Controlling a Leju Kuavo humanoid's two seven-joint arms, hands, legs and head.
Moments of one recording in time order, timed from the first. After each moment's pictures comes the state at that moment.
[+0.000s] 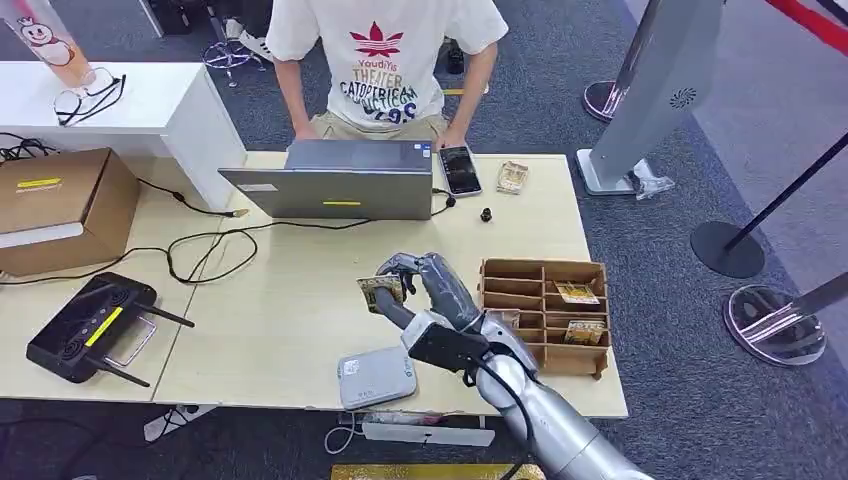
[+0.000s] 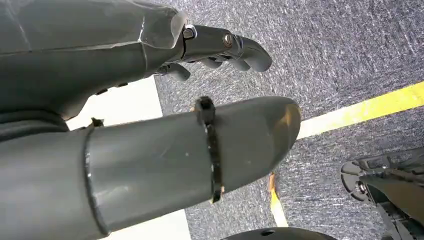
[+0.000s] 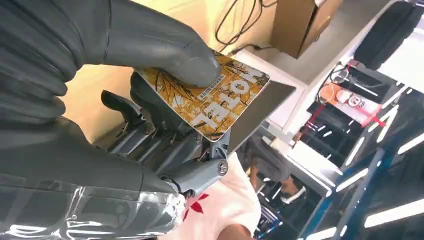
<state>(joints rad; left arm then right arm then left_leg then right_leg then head) -0.09 -0.12 0.93 -0.16 -1.36 0.04 0.12 -0.43 0.03 0.65 -1.10 0.17 -0.13 -0.53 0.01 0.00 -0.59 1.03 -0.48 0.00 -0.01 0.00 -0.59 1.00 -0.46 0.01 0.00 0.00</state>
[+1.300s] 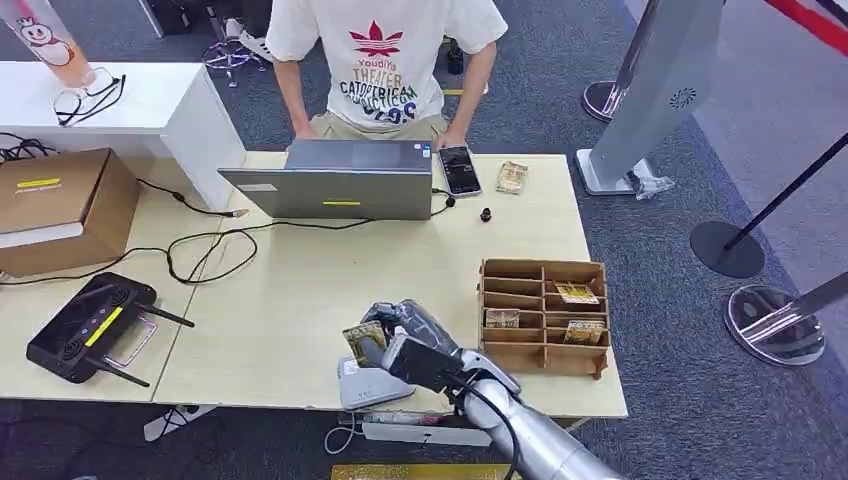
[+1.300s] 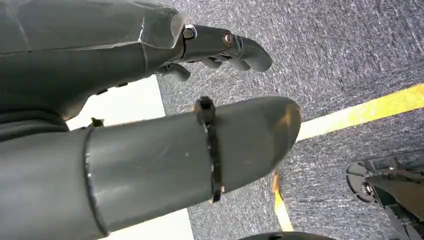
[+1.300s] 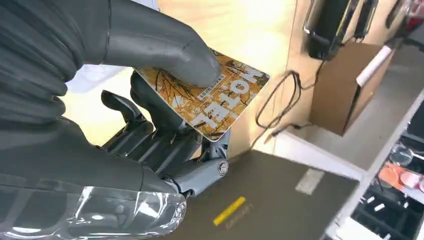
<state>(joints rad) -0.08 -0.12 0.95 -0.16 -1.38 0.03 0.13 -0.41 0.06 0.74 -0.92 0.06 0.00 -0.49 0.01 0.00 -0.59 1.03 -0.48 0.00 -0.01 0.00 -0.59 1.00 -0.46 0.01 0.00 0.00</state>
